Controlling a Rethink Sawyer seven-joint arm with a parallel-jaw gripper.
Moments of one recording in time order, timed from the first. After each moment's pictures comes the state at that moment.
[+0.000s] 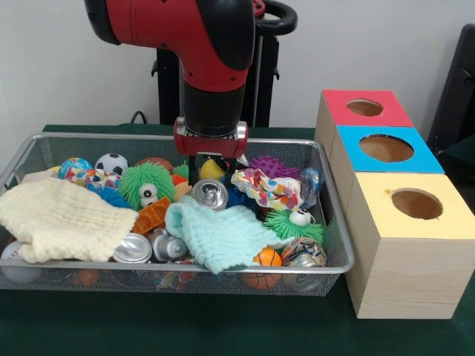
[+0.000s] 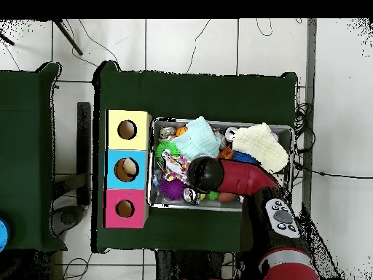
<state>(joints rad) -0.36 -0.53 0.04 1.67 -0.20 0.49 1.62</state>
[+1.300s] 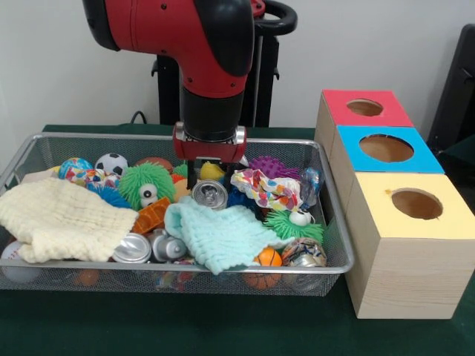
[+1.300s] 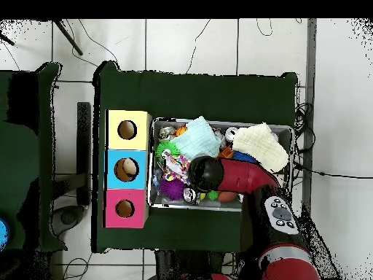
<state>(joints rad) -0.36 -0.51 0.04 1.65 -0.22 0.49 1.62</state>
